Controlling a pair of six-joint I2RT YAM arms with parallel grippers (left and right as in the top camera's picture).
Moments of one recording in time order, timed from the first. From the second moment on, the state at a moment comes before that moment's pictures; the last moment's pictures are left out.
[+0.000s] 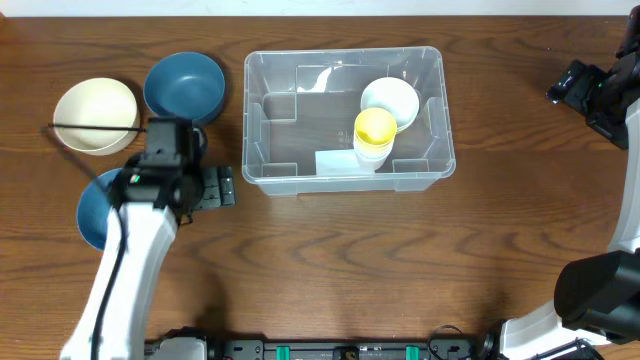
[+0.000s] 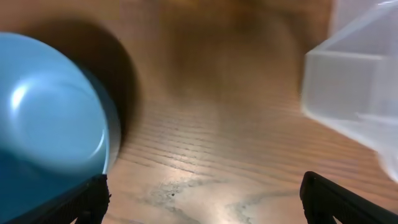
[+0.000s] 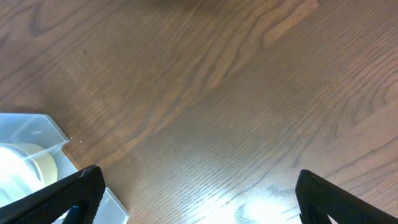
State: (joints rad) left arm -0.03 1.32 1.00 -0.90 -0.08 -0.15; right arm -0.29 1.76 1.84 -1.25 0.09 0.41
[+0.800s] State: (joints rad) left arm 0.29 1.64 1.00 -0.73 -0.02 -0.27; right arm -0.29 1.76 1.84 -1.25 0.09 0.41
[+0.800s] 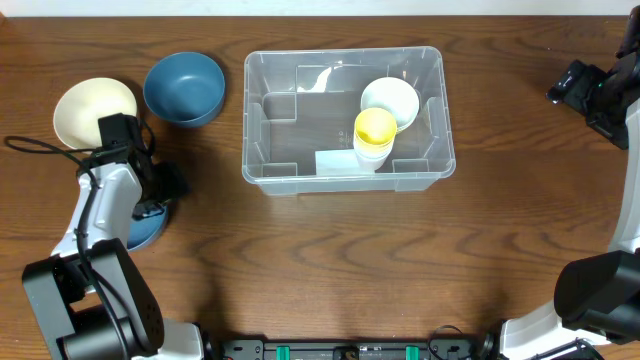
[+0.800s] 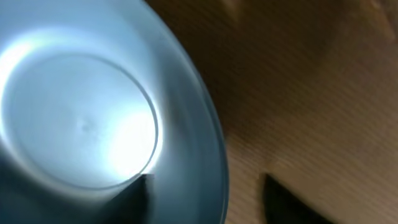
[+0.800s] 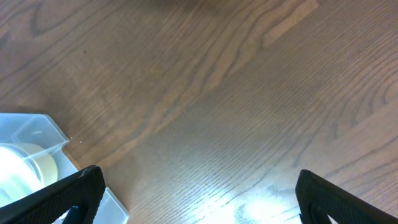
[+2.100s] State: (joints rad) left arm 0.03 0.94 1.09 -0.77 0.36 -0.03; right arm -0.29 1.76 1.84 -1.25 0.09 0.41
